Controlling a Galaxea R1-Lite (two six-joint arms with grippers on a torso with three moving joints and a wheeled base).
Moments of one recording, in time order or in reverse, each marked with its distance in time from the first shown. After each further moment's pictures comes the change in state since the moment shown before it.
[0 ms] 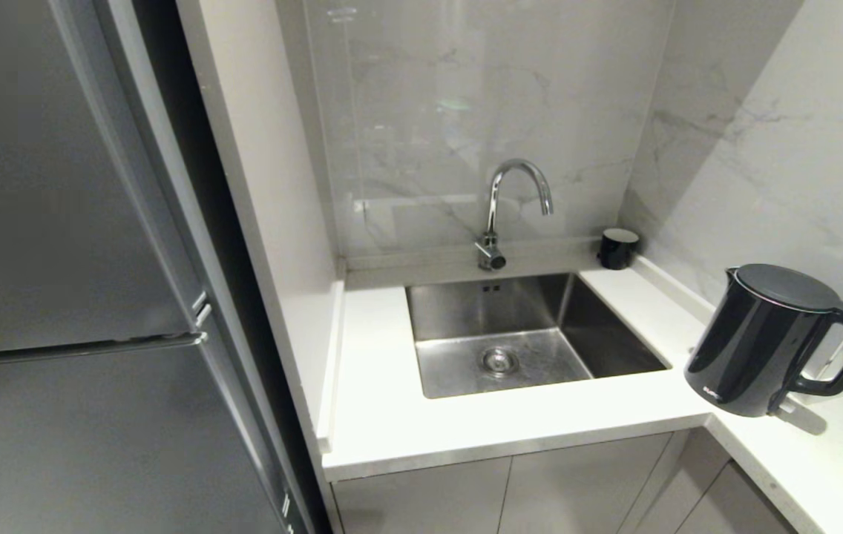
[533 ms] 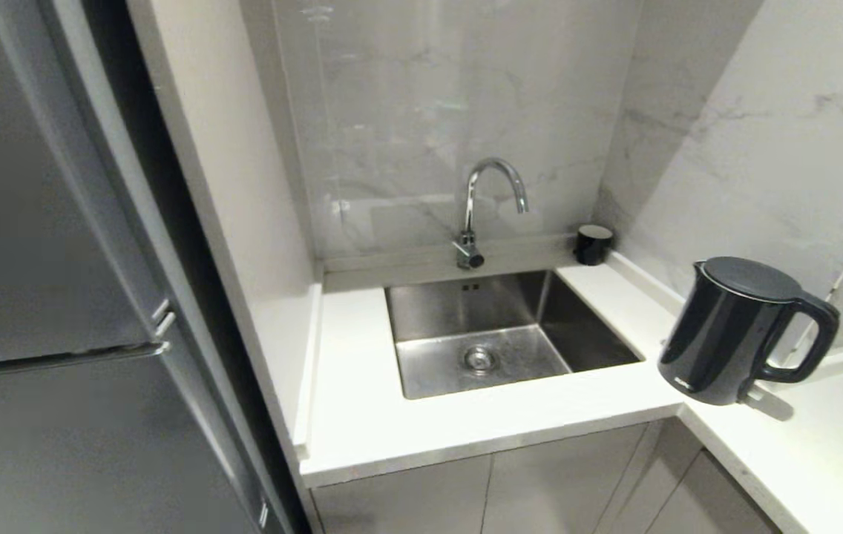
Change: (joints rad) left arm 0.000 0.000 0.000 0.001 0.000 0.000; right arm 0.000 0.000 0.000 0.000 0.000 0.000
